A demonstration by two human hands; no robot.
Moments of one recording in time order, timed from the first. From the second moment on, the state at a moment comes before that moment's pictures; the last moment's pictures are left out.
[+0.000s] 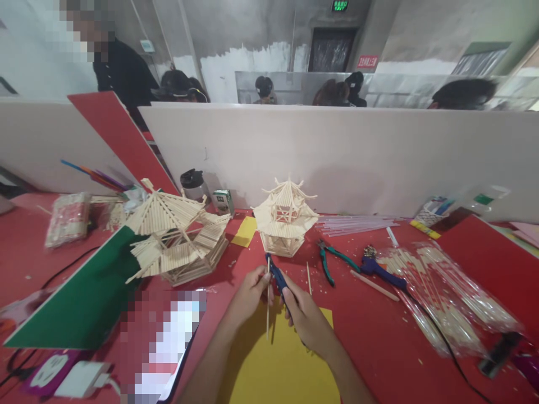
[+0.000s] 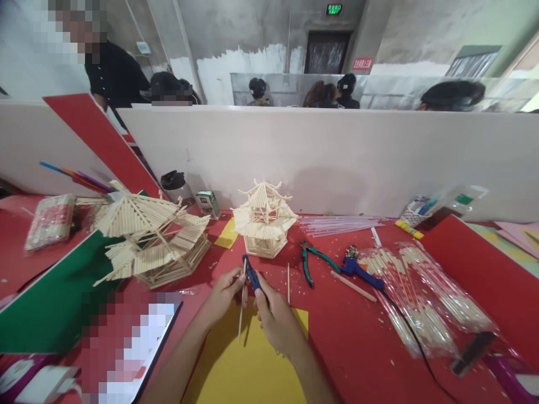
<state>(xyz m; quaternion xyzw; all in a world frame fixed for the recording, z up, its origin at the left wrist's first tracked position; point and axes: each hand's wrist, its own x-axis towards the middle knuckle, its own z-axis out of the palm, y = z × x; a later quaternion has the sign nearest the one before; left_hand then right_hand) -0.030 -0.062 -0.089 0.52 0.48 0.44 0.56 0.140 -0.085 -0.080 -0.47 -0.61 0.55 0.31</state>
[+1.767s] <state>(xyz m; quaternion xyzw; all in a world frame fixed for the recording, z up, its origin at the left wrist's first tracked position) -0.032 -0.066 -0.076 0.47 0.44 0.46 0.61 0.134 -0.083 -0.086 -0.46 -0.63 0.51 0.35</state>
